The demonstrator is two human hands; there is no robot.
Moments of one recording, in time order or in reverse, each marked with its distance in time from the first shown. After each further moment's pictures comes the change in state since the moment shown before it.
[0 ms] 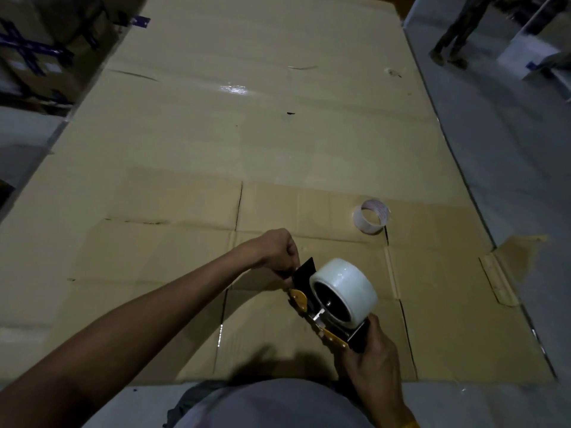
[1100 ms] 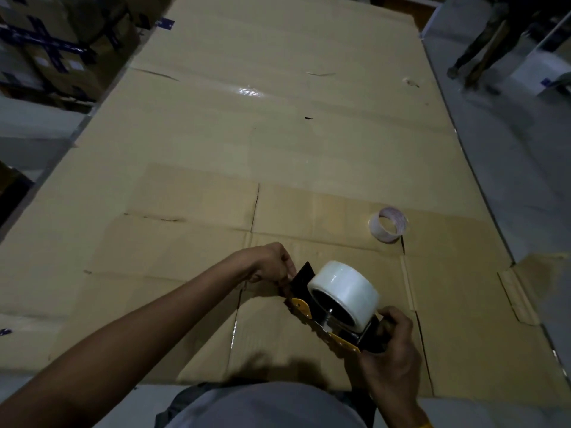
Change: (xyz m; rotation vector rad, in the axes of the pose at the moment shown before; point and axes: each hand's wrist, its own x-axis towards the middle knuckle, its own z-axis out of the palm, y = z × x) left_hand -0.014 -0.042 -0.006 -0.077 -0.060 -0.162; right_hand 0.013 -0.023 0.002 0.026 0.177 0.038
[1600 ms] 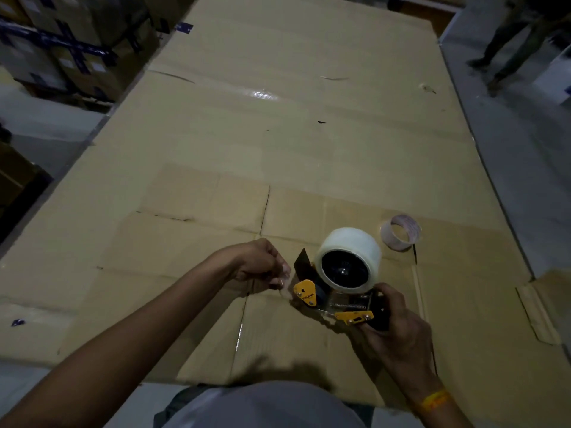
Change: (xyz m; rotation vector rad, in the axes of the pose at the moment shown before) left_hand -0.019 -0.030 -0.021 -0.495 -0.023 0.051; right_hand 0.059 -0.008 -0.007 -0.184 -0.119 -0.464
